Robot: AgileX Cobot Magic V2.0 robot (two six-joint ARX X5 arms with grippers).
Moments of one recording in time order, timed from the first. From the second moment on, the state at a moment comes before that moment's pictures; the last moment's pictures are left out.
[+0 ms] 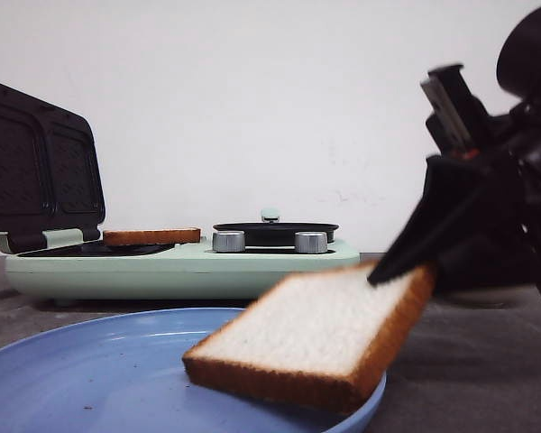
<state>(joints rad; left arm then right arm) -0.69 0.63 1.47 -0.93 -0.24 -0.04 0.41 1.27 0.52 -0.09 -0.82 0.53</state>
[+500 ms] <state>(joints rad) -0.69 0.63 1.47 -0.93 -0.24 -0.04 0.42 1.52 1.35 -0.51 -0.78 0.38</state>
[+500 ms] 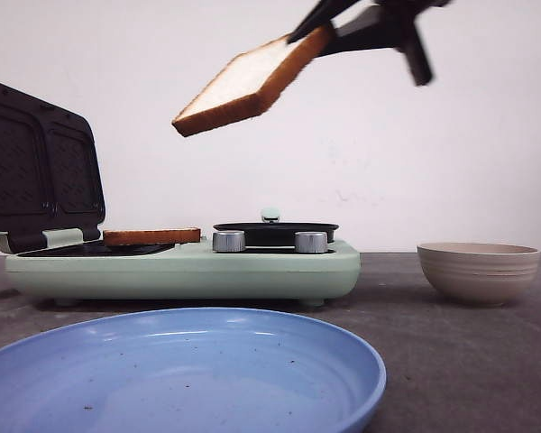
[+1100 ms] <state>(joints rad) -0.69 0.63 1.47 -0.93 -0.24 -0.02 0.57 2.17 1.99 -0.67 -0.64 0.12</state>
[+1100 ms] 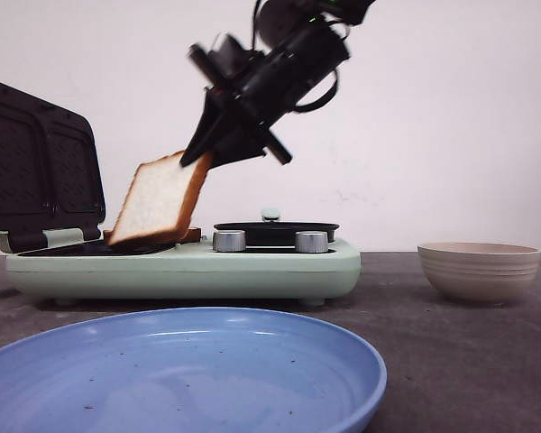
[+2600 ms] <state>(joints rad) -0.69 0.63 1.47 -0.93 -0.24 -0.02 0.67 2.24 2.04 -0.59 -0.62 -0.10</state>
